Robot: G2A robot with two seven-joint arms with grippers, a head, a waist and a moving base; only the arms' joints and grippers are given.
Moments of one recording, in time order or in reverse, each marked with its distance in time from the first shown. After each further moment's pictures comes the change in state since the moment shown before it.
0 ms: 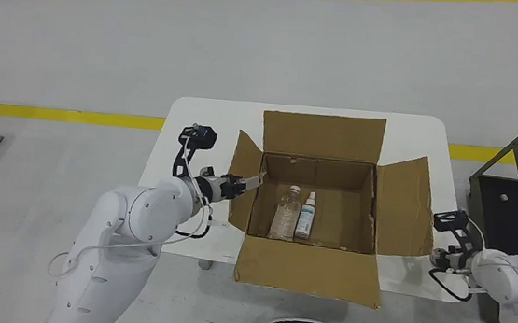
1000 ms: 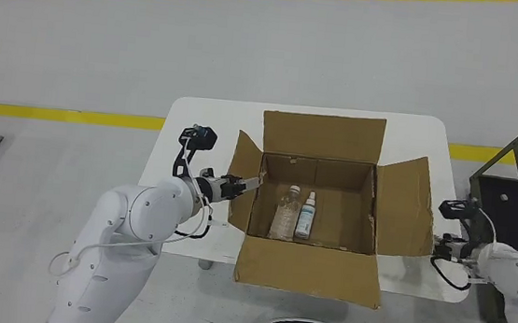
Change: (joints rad) left arm -0.004 -0.003 0.001 0.011 -0.001 0.001 -0.011; right arm 0.010 0.006 0.061 -0.026 0.233 0.063 -0.073
